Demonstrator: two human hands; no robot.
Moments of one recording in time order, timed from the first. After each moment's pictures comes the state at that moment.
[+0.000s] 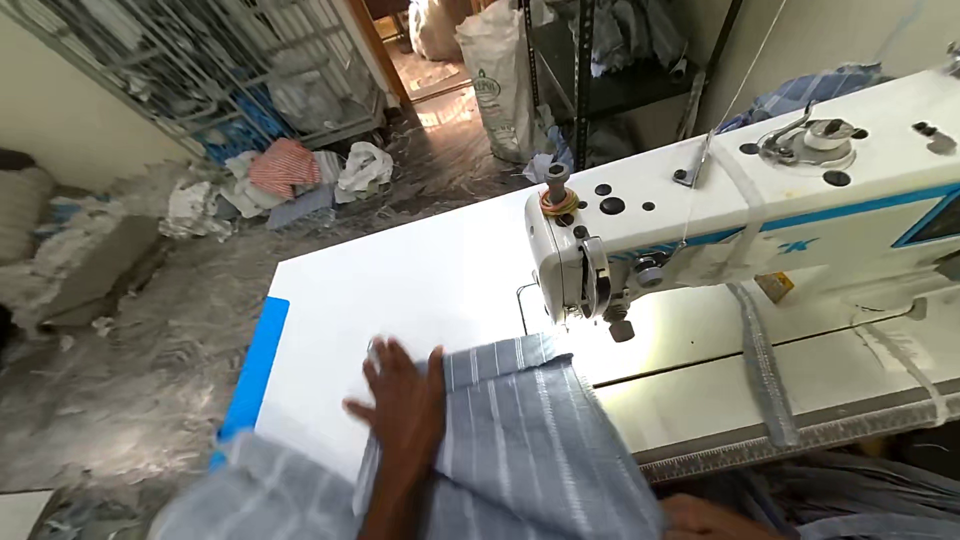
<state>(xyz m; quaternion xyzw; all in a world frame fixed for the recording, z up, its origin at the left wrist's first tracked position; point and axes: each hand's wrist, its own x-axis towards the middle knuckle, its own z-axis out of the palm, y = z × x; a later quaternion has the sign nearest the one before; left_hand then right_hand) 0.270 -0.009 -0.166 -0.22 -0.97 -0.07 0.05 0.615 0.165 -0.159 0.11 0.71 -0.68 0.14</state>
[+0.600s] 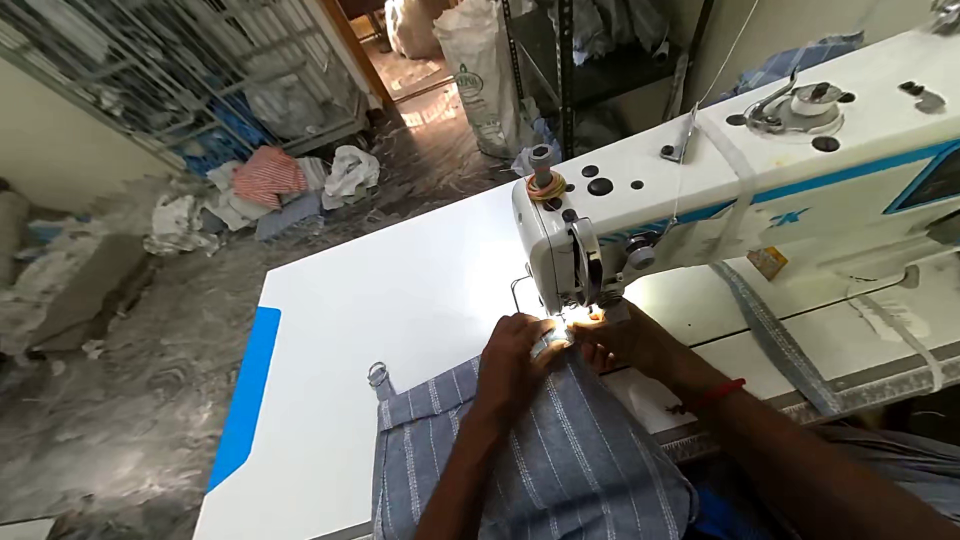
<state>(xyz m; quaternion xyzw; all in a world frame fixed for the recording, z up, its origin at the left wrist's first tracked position) 0.320 0.086 -0.160 -0.58 -0.74 -0.33 0.01 0.457 0.242 -0.139 0.34 0.68 -0.65 -0.01</state>
